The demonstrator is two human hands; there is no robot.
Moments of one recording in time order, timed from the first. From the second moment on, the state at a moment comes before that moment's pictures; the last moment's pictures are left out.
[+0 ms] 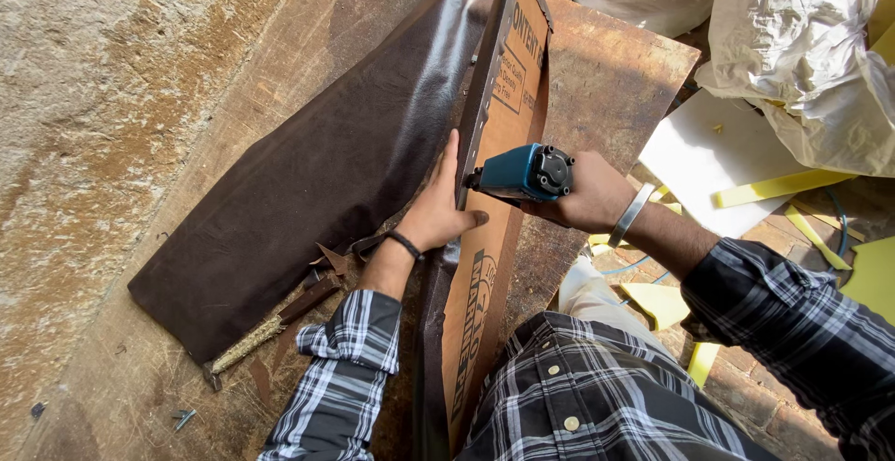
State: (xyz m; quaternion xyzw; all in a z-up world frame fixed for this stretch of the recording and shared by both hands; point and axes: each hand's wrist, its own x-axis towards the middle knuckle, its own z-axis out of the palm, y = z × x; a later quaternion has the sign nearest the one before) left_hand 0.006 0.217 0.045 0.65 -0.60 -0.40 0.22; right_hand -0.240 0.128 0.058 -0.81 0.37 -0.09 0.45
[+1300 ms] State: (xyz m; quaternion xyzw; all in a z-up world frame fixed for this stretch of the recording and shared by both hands) left_hand -0.010 0.377 0.023 0.56 -0.56 -0.40 0.45; right_hand -0.245 0.243 0.077 -0.79 0.41 -0.04 0.45
